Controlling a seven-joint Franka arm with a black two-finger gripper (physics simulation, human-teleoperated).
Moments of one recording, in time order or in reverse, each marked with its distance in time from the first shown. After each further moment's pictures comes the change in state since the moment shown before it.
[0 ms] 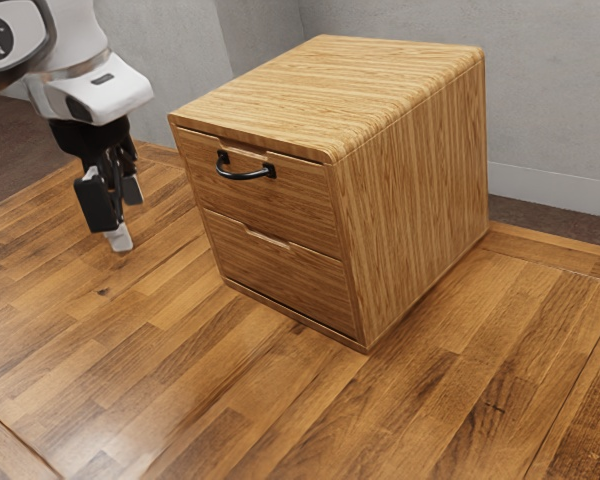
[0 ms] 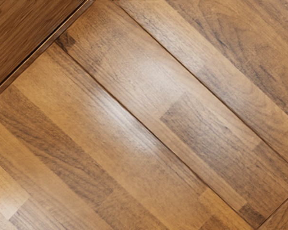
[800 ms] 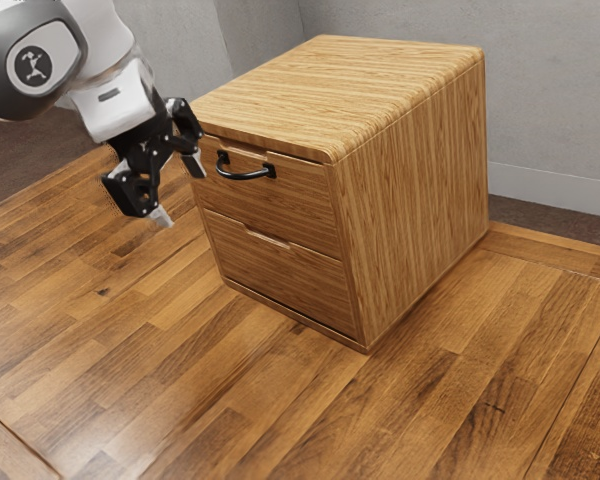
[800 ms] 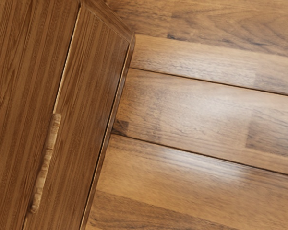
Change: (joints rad) arm 0.002 0.039 0.012 -0.059 -0.067 0.323 0.571
